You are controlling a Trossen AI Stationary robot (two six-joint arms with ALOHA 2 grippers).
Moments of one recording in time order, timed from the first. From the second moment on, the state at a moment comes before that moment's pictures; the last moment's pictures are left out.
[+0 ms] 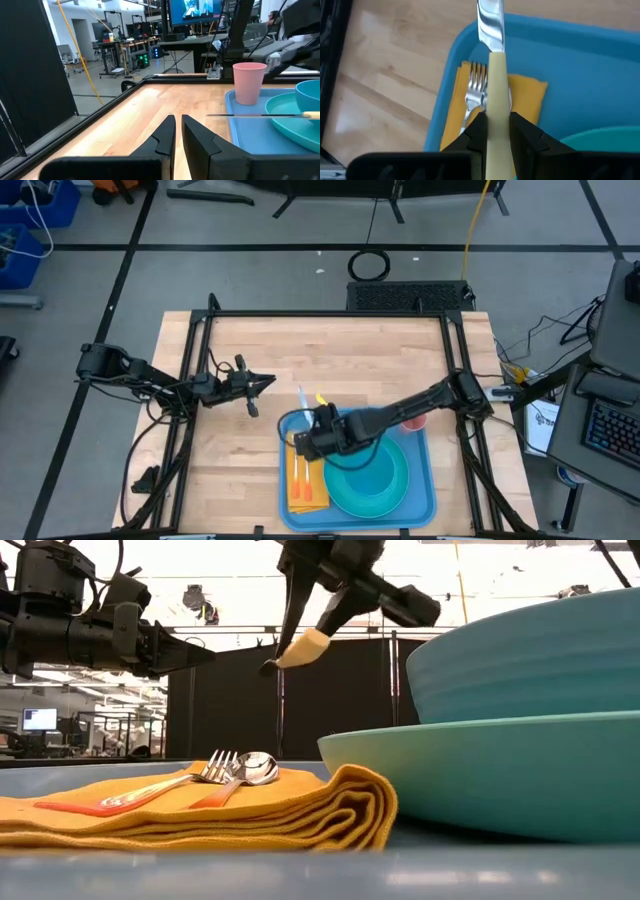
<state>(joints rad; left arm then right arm) -0.02 1.25 0.01 1.28 -0.31 0.10 0.32 2.08 1.80 -0.86 0.31 1.55</state>
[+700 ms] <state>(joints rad) -0.02 1.25 0.01 1.28 -0.31 0.10 0.48 2.15 1.80 -0.77 0.41 1.85</state>
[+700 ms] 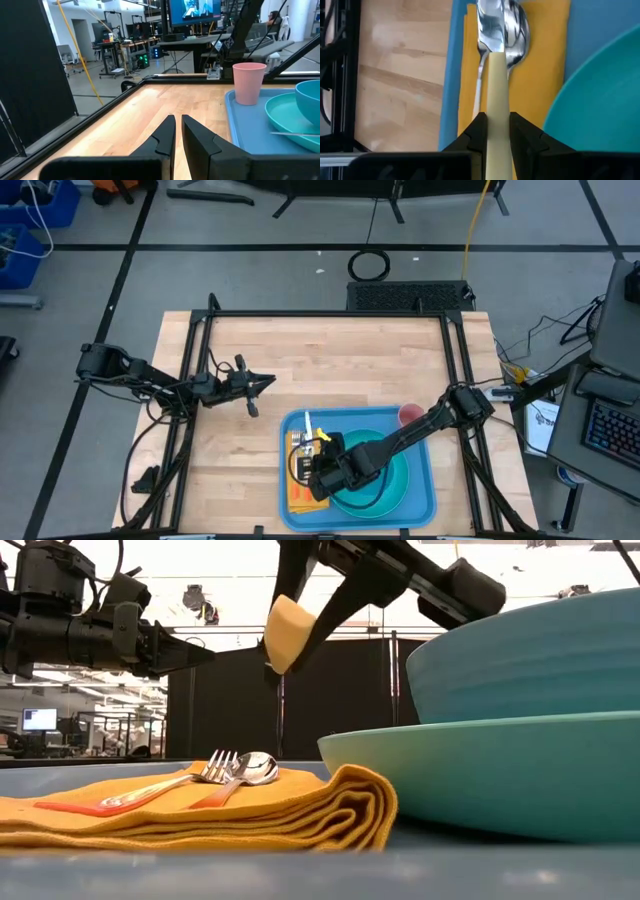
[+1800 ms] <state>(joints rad) -0.02 1.25 0.01 1.28 -0.31 0.10 0.52 2.21 1.80 -0.78 0.33 1.97</state>
